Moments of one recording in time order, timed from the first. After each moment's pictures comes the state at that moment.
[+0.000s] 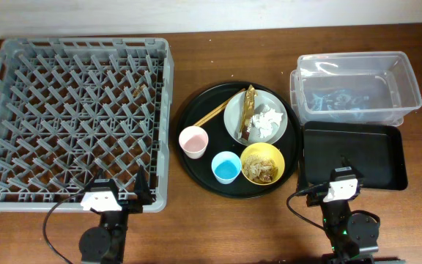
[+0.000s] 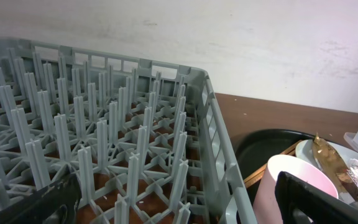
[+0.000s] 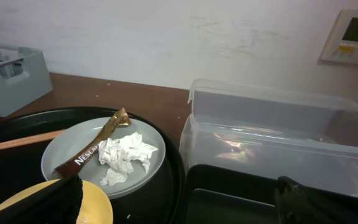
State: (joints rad) left arm -0.13 0.01 0.01 -0.07 -0.10 -0.18; right arm 0.06 0.01 0.01 -0.07 -0.02 -0.09
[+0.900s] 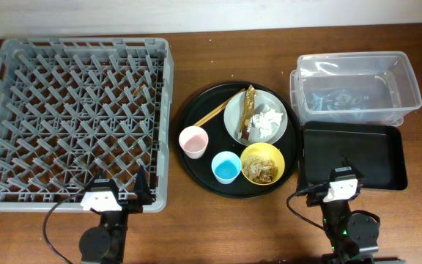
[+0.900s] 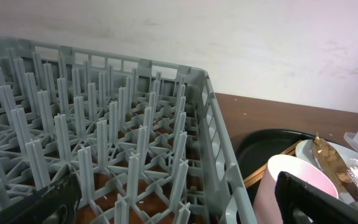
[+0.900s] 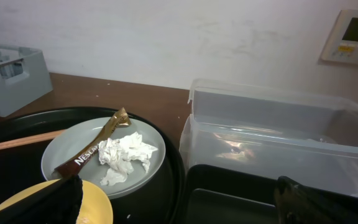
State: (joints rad) left arm -0.13 0.02 0.01 -0.07 -0.10 -0.18; right arm 0.06 0.01 0.01 -0.07 -0.02 -0.09
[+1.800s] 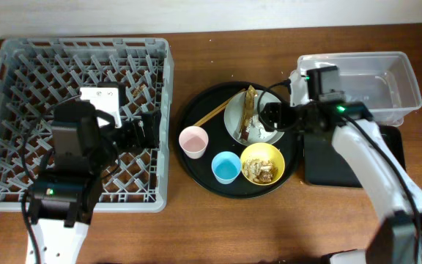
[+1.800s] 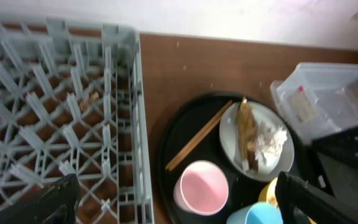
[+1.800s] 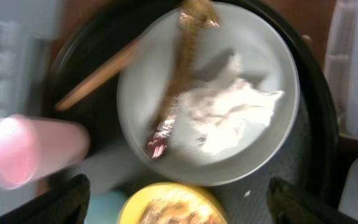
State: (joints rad) left arm -0.13 1.06 1.11 -0.63 0.20 -0.19; right arm 0.13 1.60 1.19 -0.65 -0.30 0.18
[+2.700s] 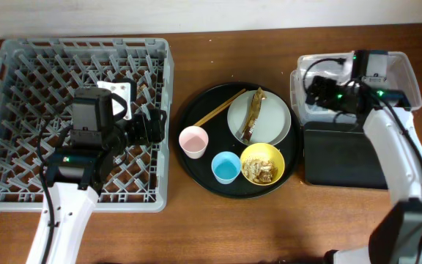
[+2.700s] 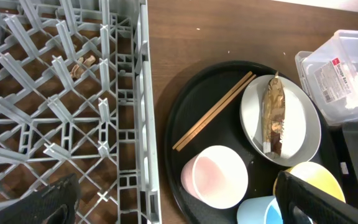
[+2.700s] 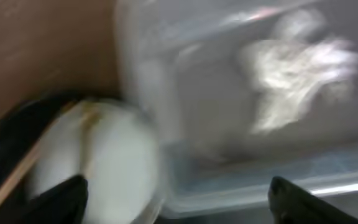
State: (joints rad) left arm -0.13 1.23 1.11 -0.63 0.21 -0.19; right arm -0.09 1.62 1.30 -0.65 -0.17 0.22
